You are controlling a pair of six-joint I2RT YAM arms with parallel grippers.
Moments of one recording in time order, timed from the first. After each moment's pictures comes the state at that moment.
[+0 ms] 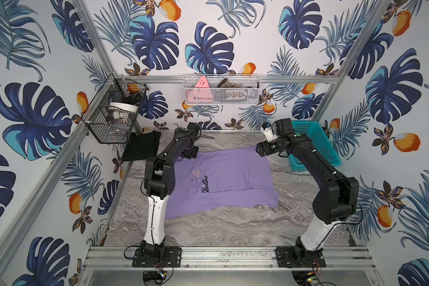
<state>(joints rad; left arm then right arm) -0.18 2.26 2.05 -1.11 -0.23 -0.05 0.22 1.78 1.63 -0.77 -0.11 -0.16</state>
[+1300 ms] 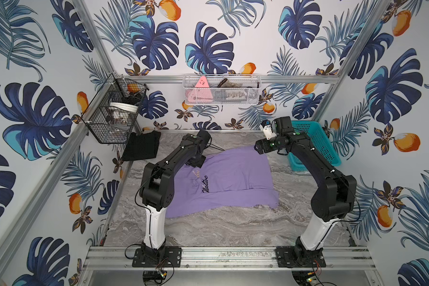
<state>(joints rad) -0.34 2.04 1.76 -1.12 -0.30 -0.01 0.22 1.82 1.68 -0.76 -0.15 -0.15</state>
